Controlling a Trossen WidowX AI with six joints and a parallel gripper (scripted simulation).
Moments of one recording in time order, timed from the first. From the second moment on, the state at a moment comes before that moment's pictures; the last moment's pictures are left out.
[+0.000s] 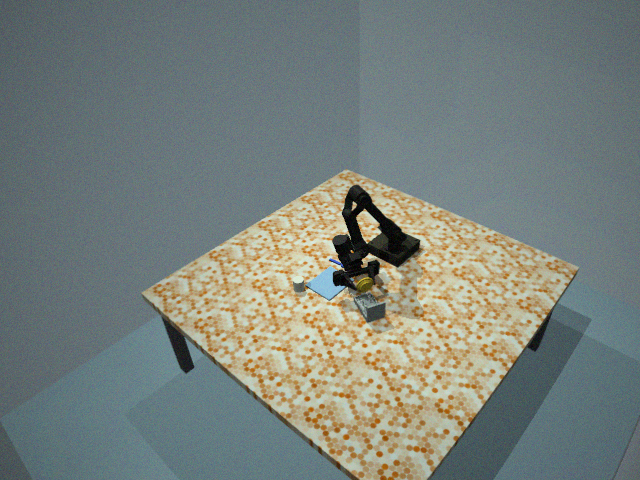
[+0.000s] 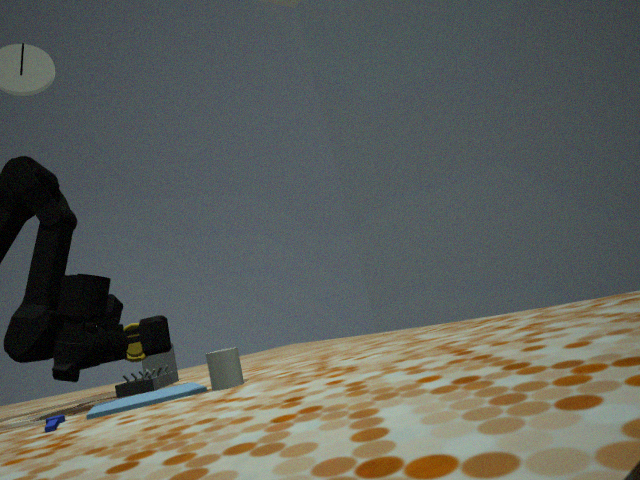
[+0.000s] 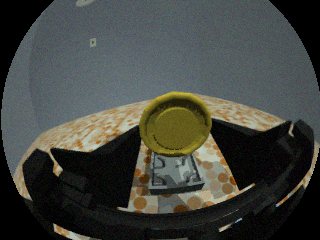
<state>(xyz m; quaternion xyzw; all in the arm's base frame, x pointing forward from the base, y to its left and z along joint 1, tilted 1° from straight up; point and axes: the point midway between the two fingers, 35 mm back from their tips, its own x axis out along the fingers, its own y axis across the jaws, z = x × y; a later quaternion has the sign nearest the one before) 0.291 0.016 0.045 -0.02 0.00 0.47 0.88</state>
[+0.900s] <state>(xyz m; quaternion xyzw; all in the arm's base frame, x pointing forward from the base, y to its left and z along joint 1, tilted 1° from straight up) 0.290 0.020 0.010 -0.02 0.01 0.48 0.88</state>
